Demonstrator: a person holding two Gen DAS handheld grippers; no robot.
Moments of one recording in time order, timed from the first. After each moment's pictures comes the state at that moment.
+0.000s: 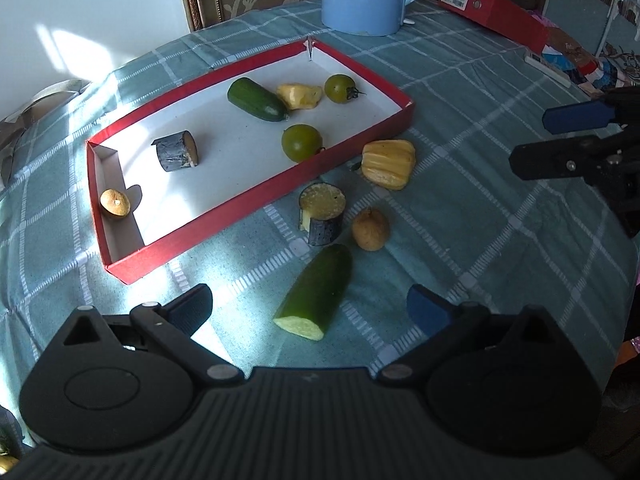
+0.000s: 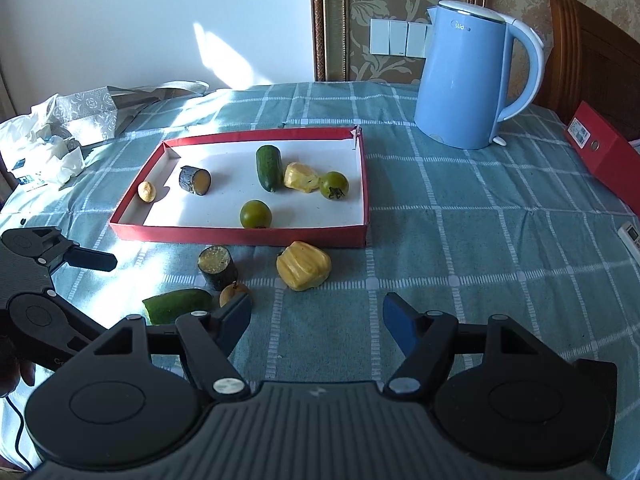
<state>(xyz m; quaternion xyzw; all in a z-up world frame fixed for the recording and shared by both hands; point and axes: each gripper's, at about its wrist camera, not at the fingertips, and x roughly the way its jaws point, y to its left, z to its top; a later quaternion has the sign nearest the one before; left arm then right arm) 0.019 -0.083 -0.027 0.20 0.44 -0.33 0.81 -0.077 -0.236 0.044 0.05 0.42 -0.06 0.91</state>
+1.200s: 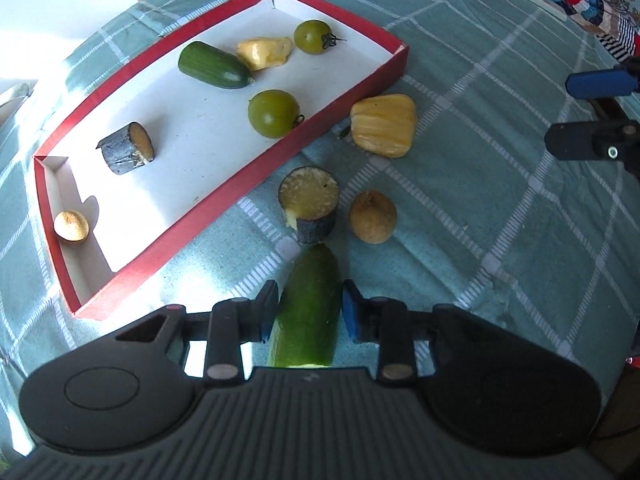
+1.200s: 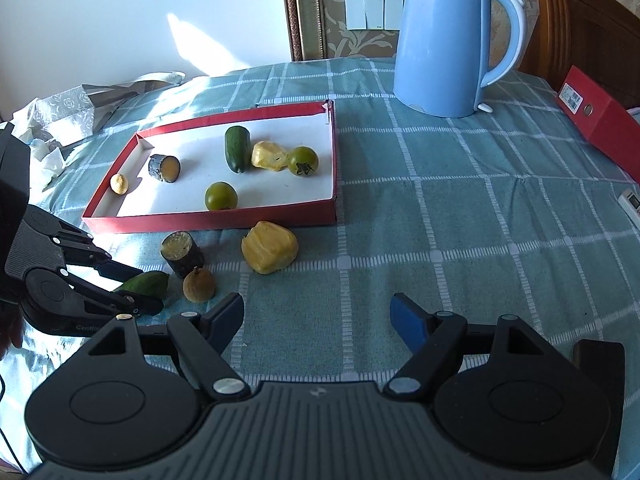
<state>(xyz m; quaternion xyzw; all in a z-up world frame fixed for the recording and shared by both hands) 0.051 -0.115 -0.049 0.27 0.49 -0.34 0.76 -0.074 -0.269 0.020 0.08 0.44 -0.07 0.89</state>
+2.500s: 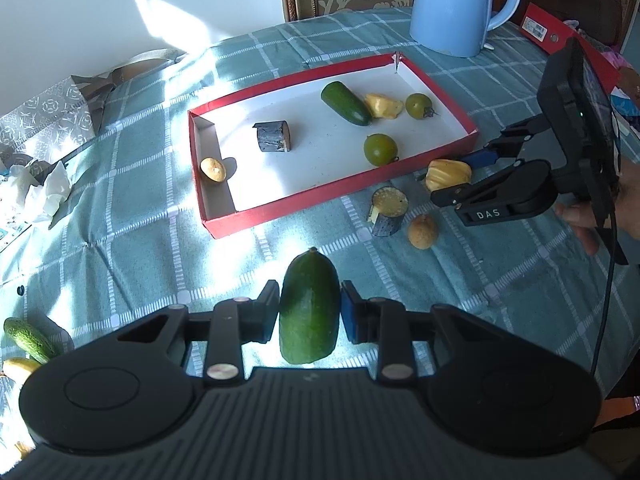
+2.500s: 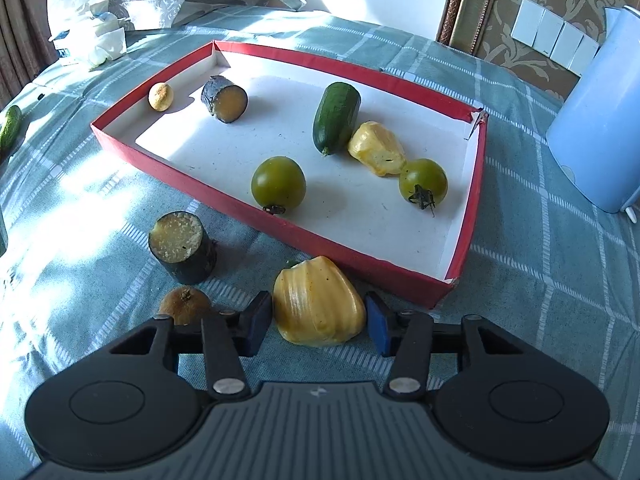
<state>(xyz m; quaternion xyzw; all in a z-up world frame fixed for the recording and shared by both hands) 0.003 -0.052 0.024 0.17 0.46 -0.20 0.85 0.038 -0.241 -0.046 -0.09 0.48 0.10 0.87</state>
